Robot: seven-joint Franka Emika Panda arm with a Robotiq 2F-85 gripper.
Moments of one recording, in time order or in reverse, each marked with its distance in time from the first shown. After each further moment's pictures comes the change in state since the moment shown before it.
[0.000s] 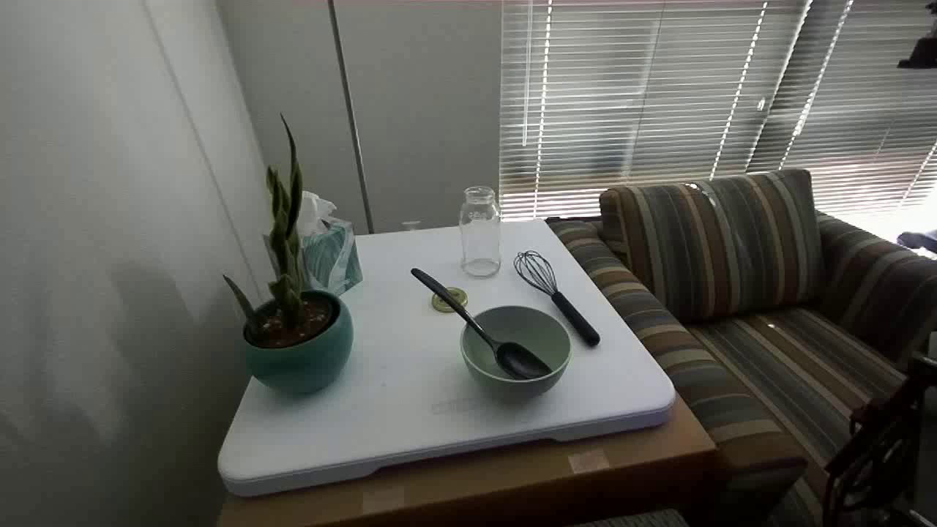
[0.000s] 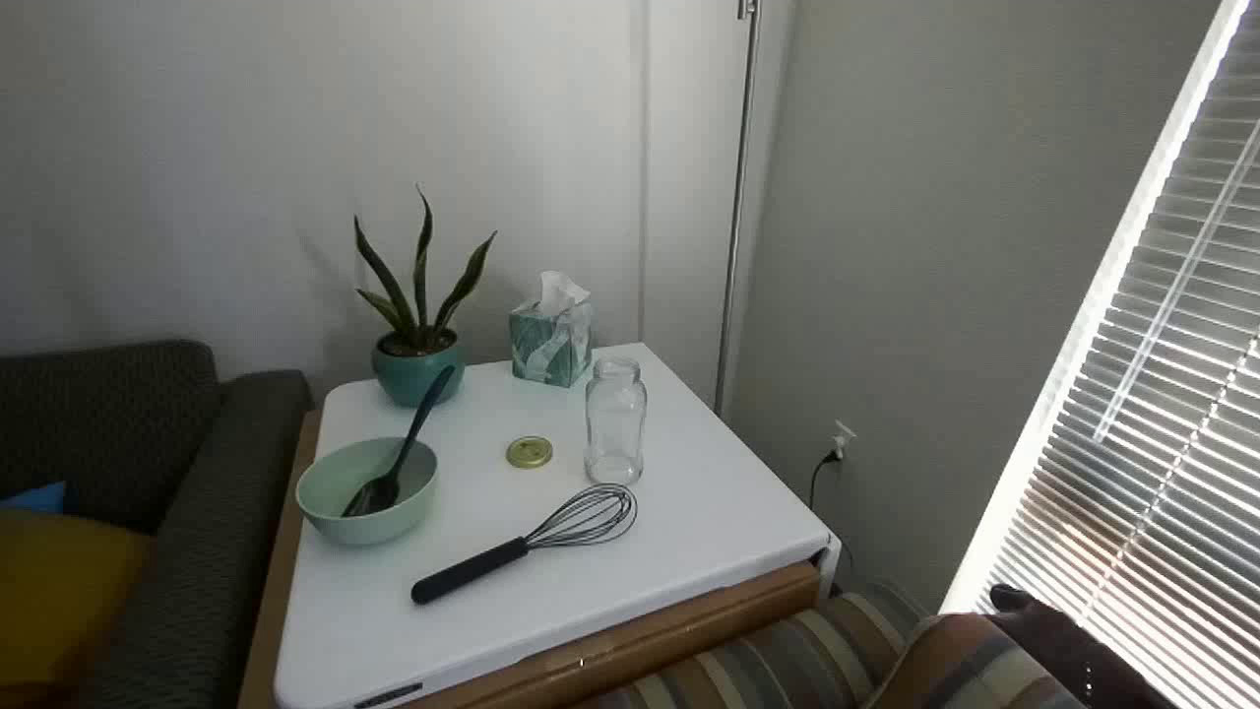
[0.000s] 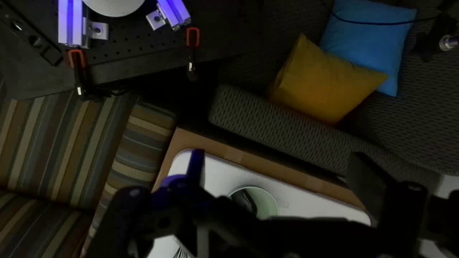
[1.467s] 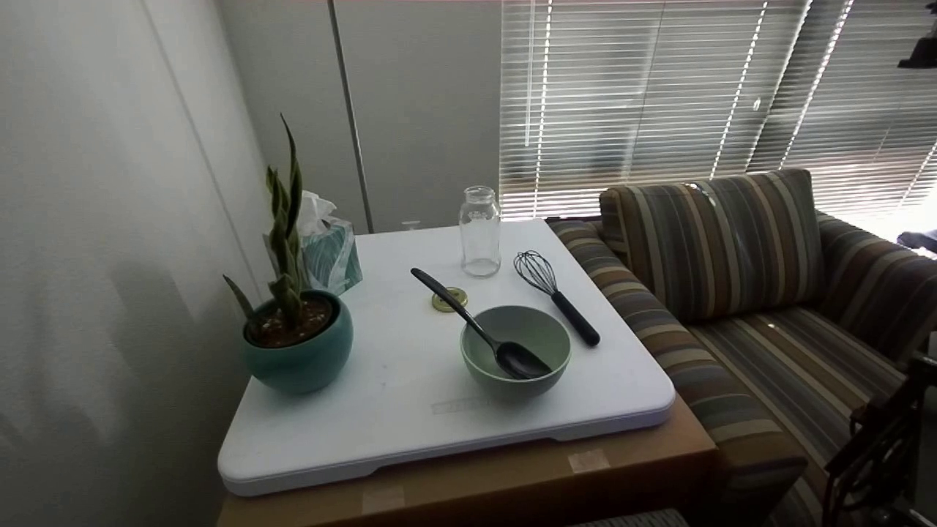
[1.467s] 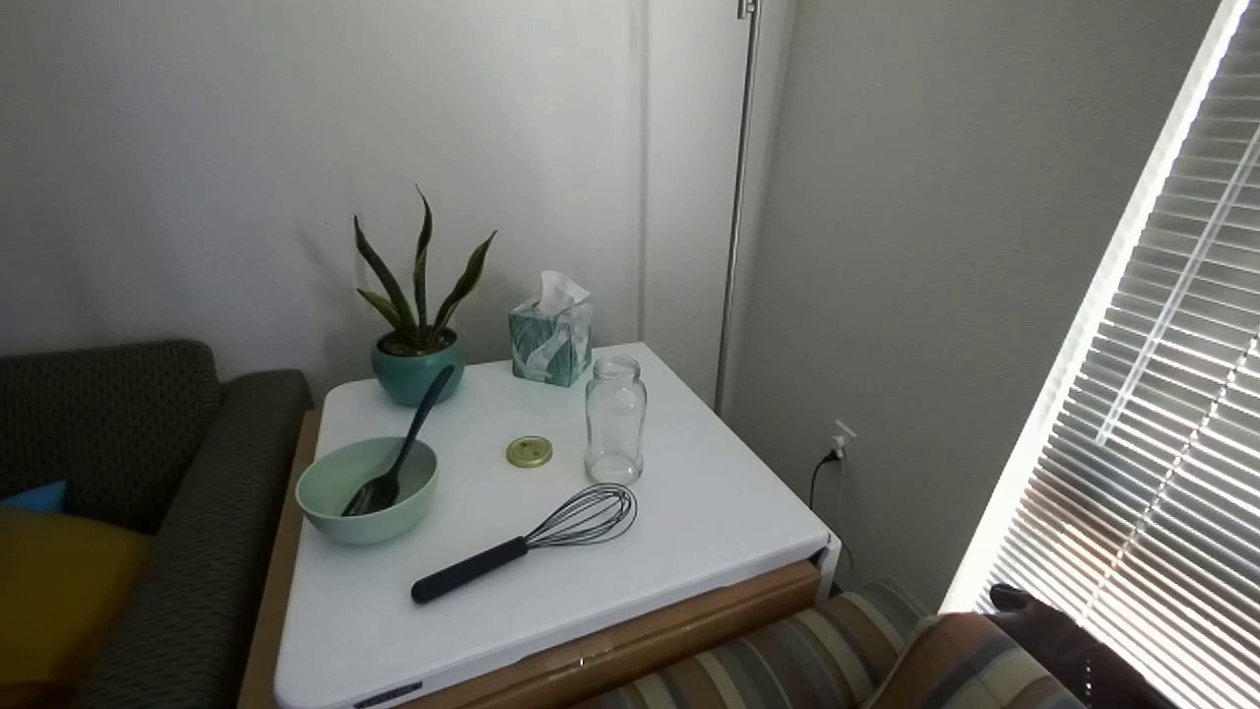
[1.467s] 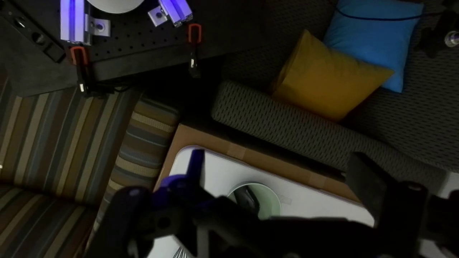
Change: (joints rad) arm -0.003 -0.001 0.021 -0.002 -0.011 0.015 0.017
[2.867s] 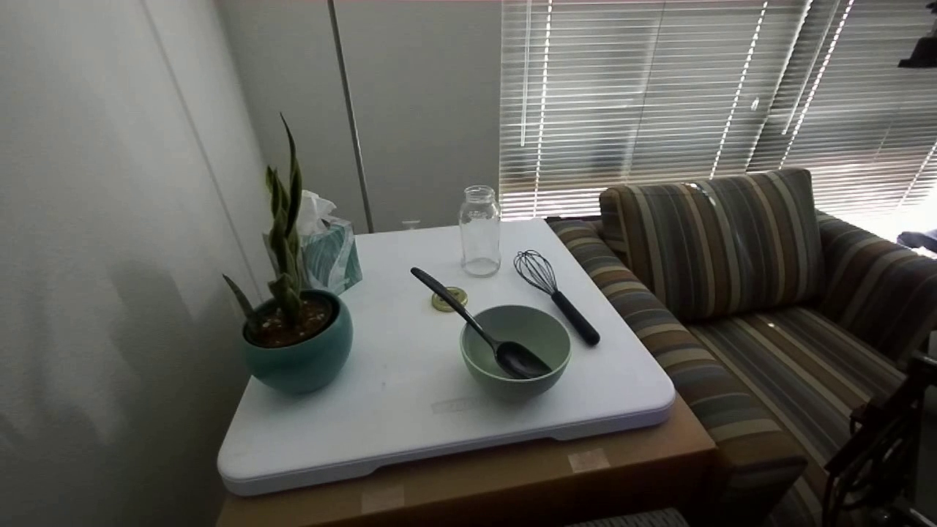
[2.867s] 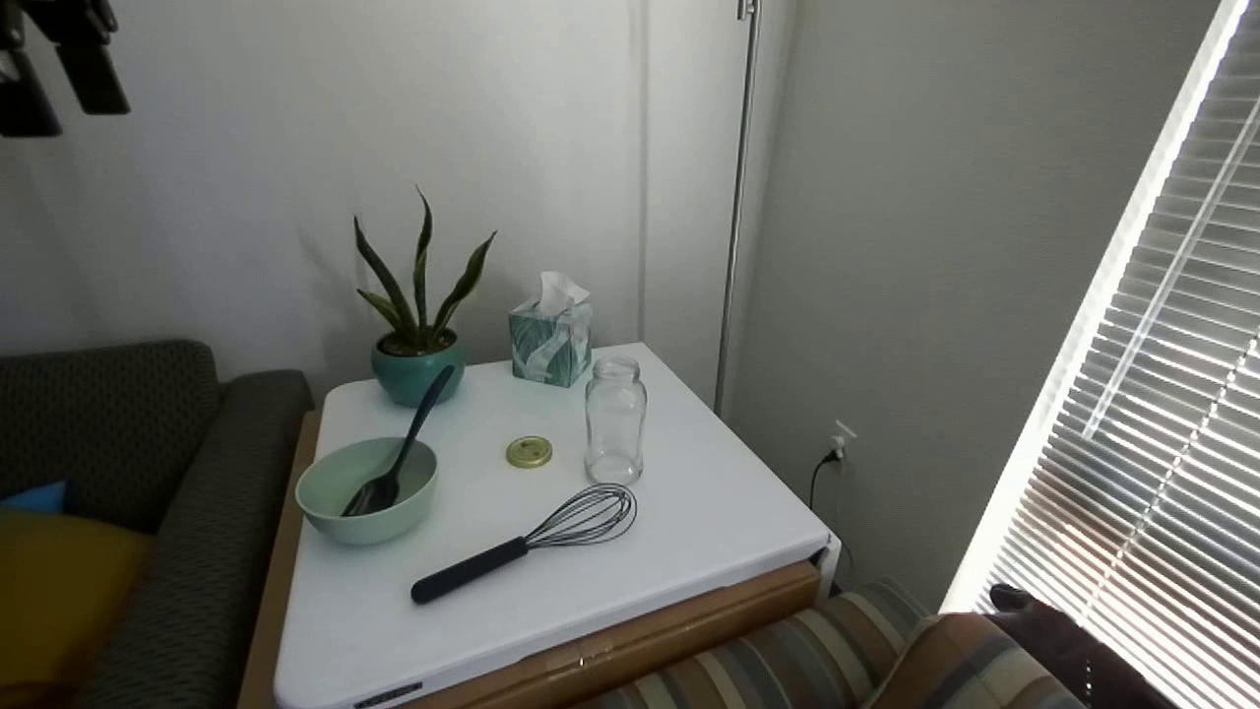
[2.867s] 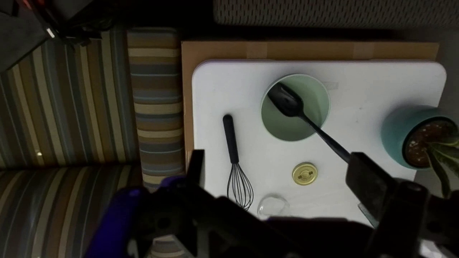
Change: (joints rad) arm -0.112 0.126 0.040 -0.105 -0.131 0.436 0.270
